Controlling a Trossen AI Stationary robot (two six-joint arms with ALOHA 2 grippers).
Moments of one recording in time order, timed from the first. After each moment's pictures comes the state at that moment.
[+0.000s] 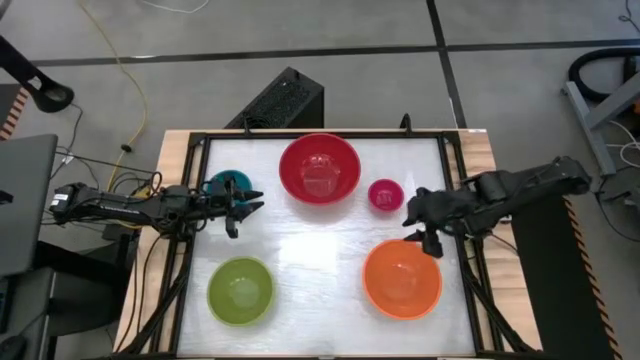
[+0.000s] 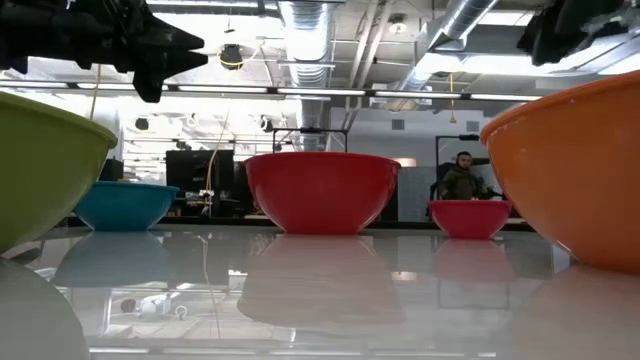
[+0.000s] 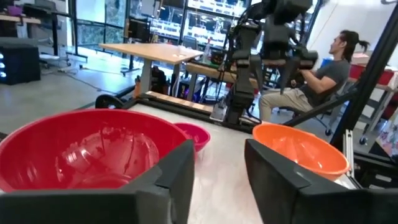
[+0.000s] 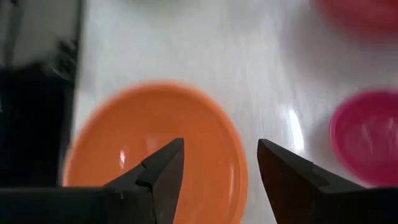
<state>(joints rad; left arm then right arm) -0.03 0.54 0.20 0.47 -0.25 -0.19 0.28 0.94 0.98 -0.95 0.03 0.42</state>
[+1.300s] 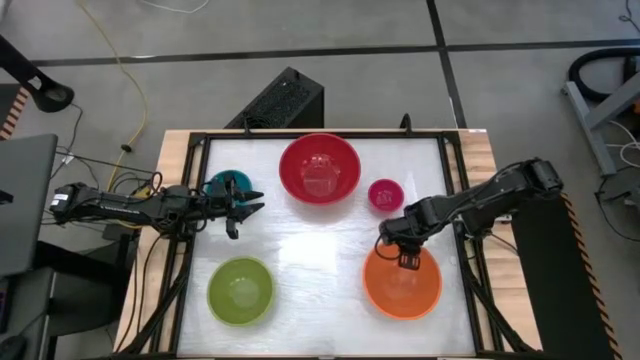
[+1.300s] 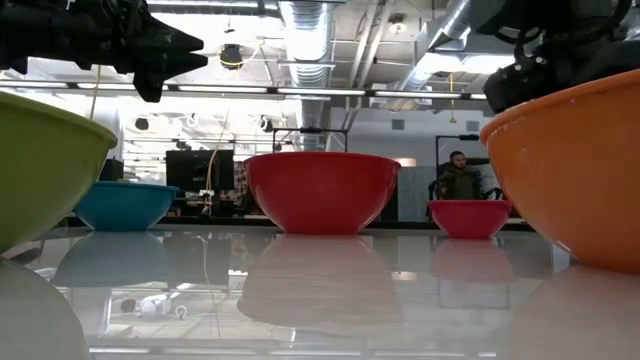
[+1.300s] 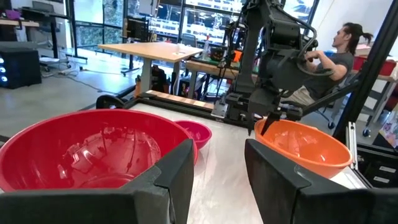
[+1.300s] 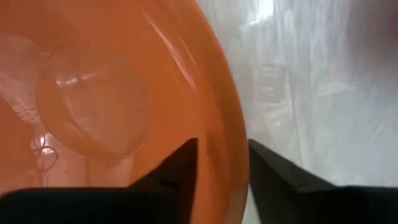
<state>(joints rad) -0.03 0.54 0.20 0.46 -0.24 -0.16 0.24 1.34 0.88 -1.00 -0.04 0.47</state>
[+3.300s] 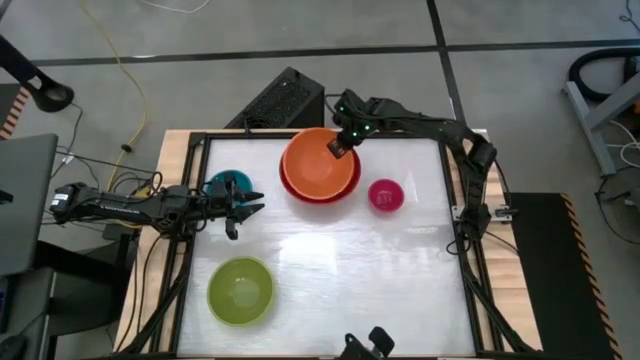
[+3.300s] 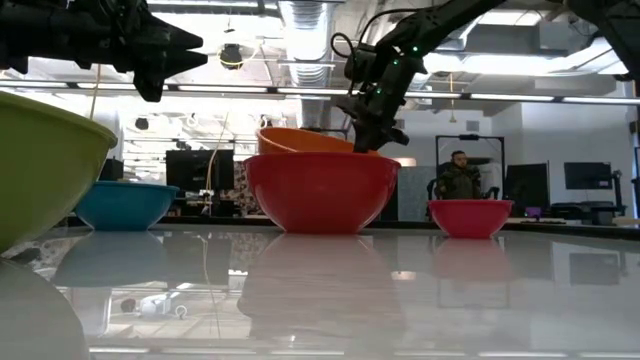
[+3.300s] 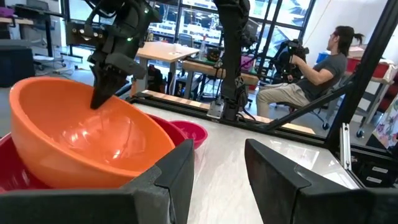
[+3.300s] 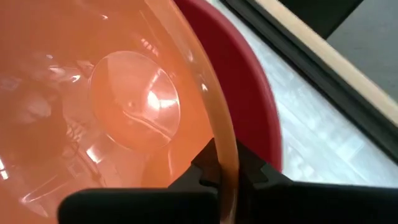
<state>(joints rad) -0.03 0.54 0.20 0.47 -0.22 -0.18 -0.58 1.89 1.66 -0.78 -0.12 0.22</state>
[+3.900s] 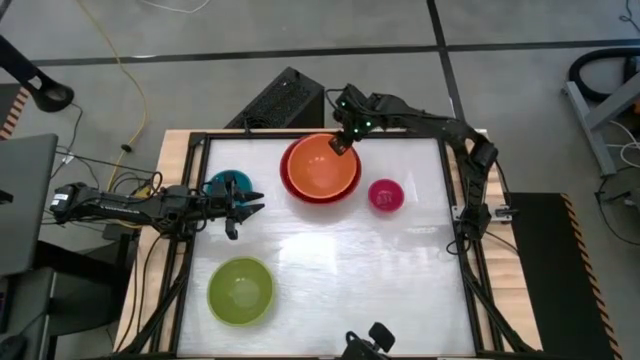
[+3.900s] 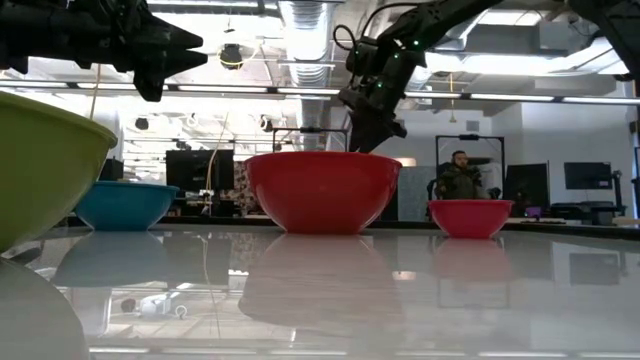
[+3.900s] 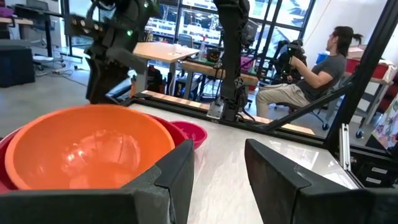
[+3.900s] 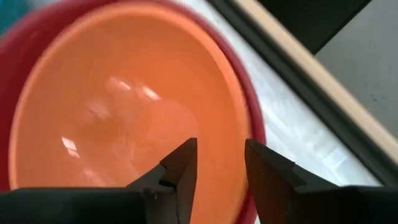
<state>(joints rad) -0.03 0.54 0.20 0.47 -0.22 -0.18 -0.59 1.88 1.70 -0.81 -0.11 0.15</state>
